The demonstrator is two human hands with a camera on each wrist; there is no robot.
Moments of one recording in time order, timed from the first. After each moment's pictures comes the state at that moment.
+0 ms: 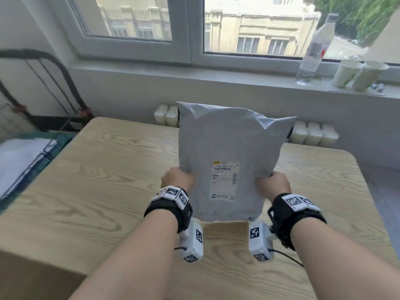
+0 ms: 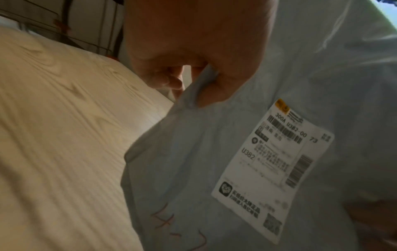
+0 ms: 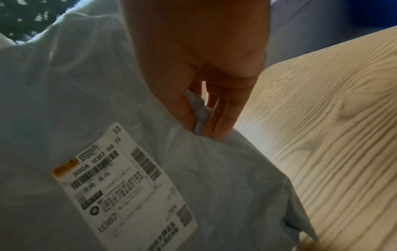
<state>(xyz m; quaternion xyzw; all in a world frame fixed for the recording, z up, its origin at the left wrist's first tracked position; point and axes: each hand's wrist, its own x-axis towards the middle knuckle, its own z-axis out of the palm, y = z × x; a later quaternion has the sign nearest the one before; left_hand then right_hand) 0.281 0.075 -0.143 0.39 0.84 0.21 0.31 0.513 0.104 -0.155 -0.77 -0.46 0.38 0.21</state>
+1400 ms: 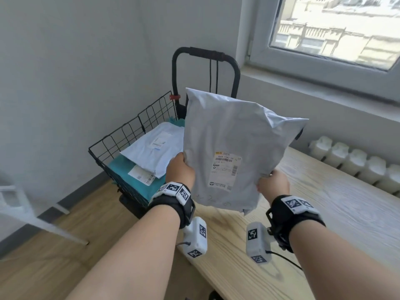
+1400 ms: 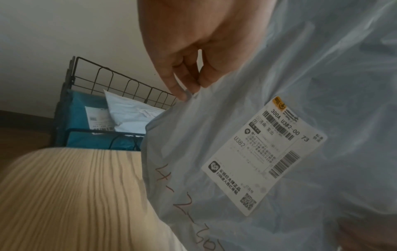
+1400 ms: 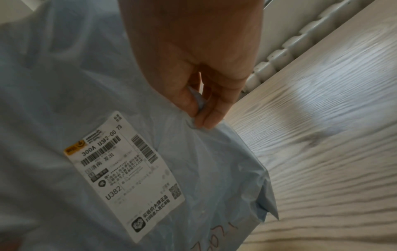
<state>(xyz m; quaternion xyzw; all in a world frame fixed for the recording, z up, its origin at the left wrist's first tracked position) -0.200 -0.035 -0.131 0.25 0.90 0.33 0.12 -0.013 0.098 -0.163 -0.62 -0.66 0.40 0.18</state>
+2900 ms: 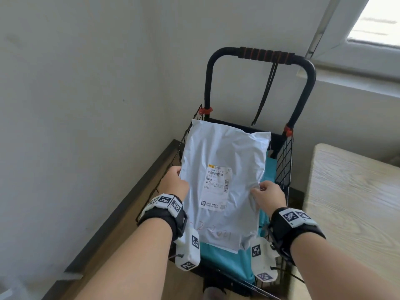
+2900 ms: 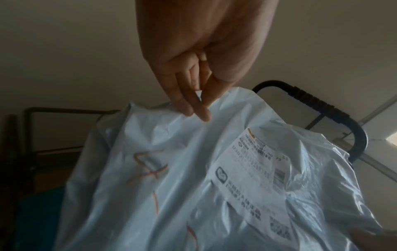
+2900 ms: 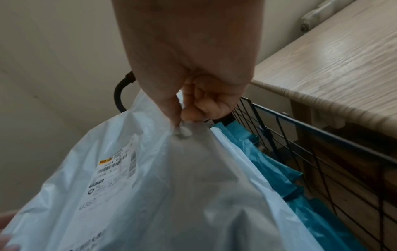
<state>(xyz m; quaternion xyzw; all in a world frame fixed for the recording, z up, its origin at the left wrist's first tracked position) -0.656 -0.026 -0.202 0.29 0.86 0.32 0.28 -0.416 0.063 -0.212 -0.67 -0.62 0.38 0.13</state>
